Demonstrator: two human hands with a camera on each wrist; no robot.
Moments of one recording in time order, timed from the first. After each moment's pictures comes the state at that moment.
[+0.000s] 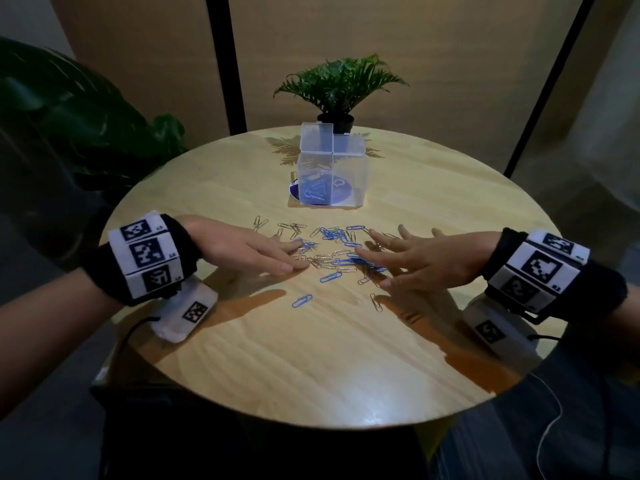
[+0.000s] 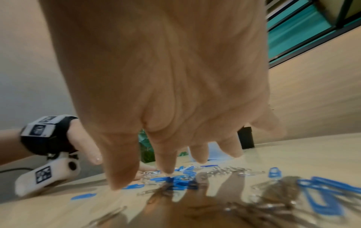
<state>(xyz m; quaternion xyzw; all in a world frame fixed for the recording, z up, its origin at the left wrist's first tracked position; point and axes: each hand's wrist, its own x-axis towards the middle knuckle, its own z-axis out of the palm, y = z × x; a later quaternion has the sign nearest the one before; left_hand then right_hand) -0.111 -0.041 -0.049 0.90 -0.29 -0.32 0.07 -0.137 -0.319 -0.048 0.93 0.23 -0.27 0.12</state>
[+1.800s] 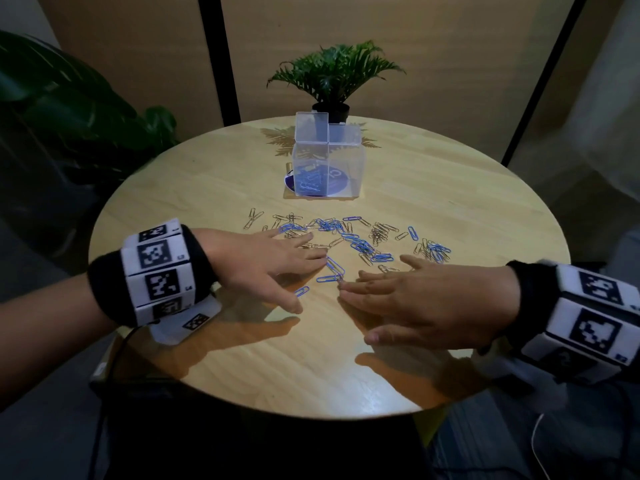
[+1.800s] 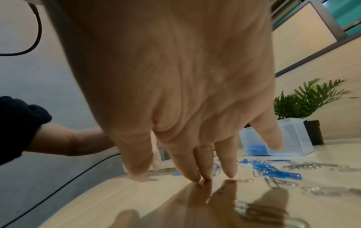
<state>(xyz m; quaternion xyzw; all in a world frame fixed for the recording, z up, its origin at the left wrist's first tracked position) -0.135 -0.074 -0.055 0.89 -0.38 -0.22 -0.14 -0.200 -0.300 -0.050 0.89 0.36 -0.21 0.15</state>
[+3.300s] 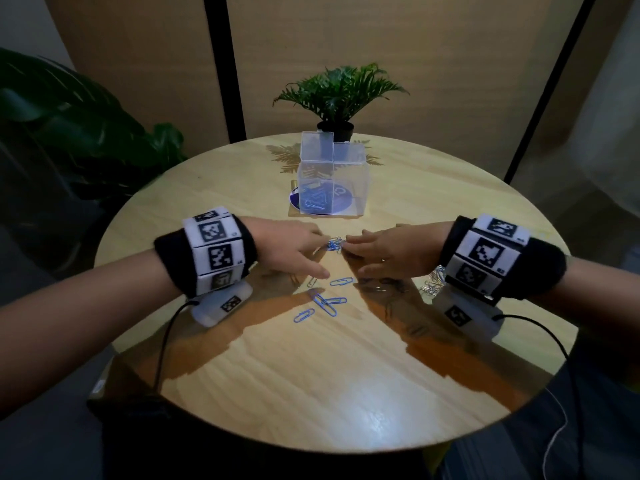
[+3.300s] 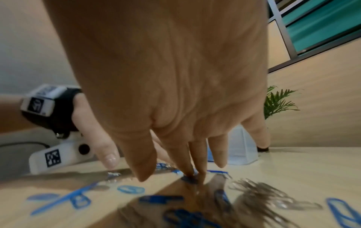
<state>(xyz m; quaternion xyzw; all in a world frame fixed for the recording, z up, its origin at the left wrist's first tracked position) -0.093 -0.094 -0.042 0.94 -0.29 -0.16 -0.09 -0.105 -0.281 -0.045 0.93 0.27 -0.18 0.16</state>
